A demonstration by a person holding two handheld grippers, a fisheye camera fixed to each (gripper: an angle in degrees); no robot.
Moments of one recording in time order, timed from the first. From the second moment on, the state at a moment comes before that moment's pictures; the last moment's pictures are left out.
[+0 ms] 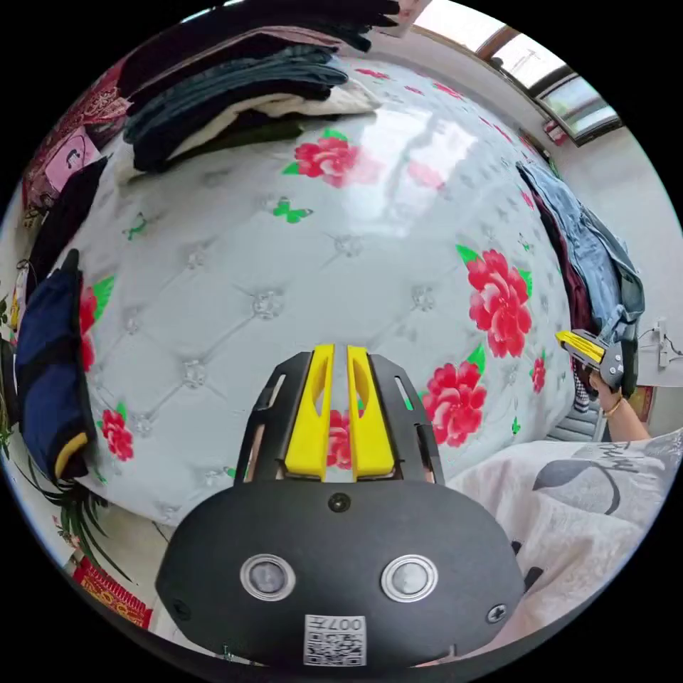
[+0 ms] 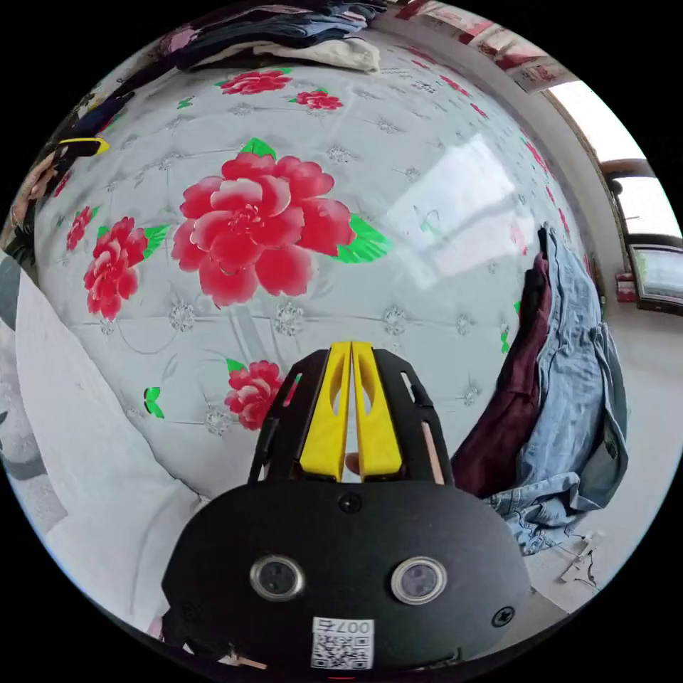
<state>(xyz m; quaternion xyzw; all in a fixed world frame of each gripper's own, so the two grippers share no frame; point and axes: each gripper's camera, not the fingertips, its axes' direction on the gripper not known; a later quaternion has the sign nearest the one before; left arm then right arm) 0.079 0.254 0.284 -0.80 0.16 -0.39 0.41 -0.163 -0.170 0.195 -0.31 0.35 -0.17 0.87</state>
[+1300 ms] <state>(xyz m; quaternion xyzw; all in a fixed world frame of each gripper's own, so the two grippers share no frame) 0.089 0.092 0.192 -0.66 0.18 -0.49 0.54 -0.271 -0.130 -0.088 0.09 -0.23 -0.01 0.97</state>
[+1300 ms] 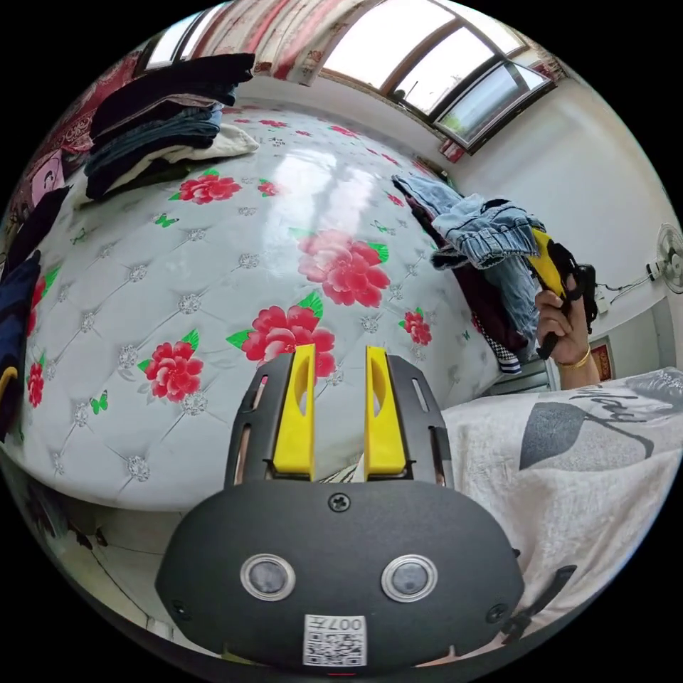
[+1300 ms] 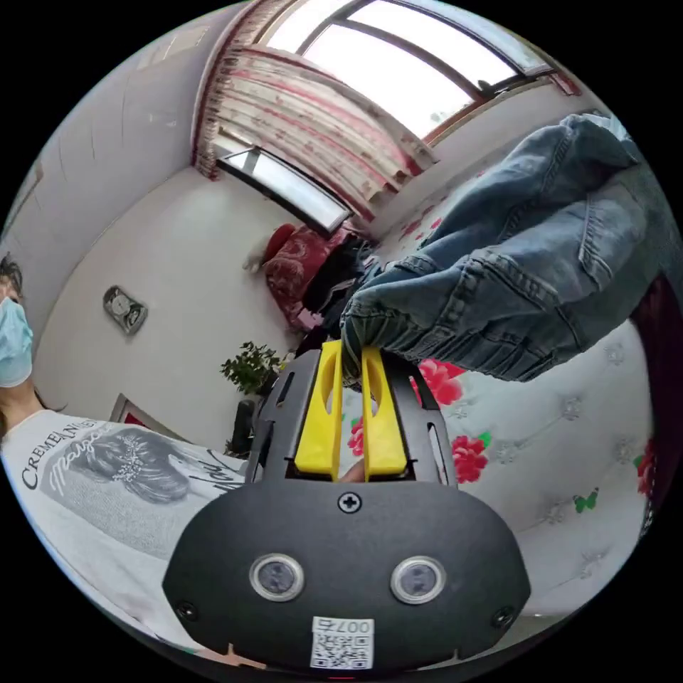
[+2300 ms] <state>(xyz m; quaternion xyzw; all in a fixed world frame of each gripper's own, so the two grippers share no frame) -0.150 0.173 0.092 -0.75 -0.01 -0.53 0.40 -0.254 -0.302 0.052 -0.09 0.20 0.00 0.98</state>
